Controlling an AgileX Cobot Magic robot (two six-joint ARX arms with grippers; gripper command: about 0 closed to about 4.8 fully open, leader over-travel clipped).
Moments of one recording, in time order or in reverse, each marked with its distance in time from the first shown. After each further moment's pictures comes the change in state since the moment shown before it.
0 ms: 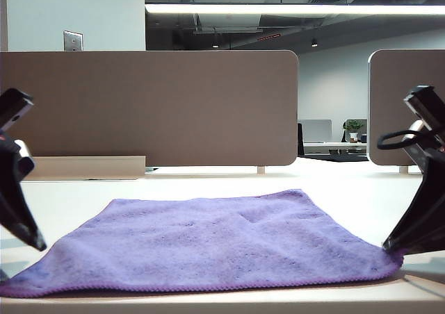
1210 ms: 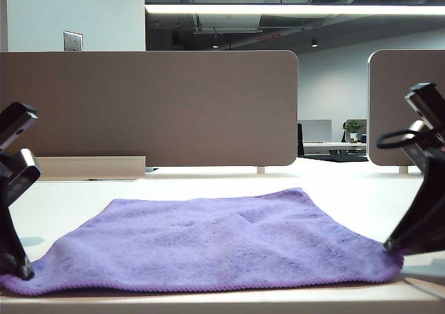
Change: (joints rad) left arm -0.001 0.051 -0.003 0.037 -0.009 0.040; right arm 0.000 0.000 0.000 -0.020 -0.021 0.000
